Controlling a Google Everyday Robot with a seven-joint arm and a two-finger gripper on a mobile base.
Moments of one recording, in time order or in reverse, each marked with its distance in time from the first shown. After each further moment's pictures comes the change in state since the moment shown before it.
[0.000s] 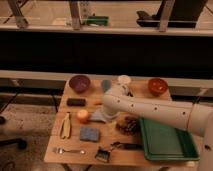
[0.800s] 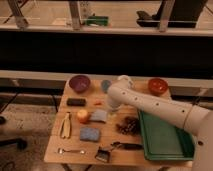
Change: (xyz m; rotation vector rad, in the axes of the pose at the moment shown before) arm 0.021 -0.045 0.009 0.070 -0.159 0.168
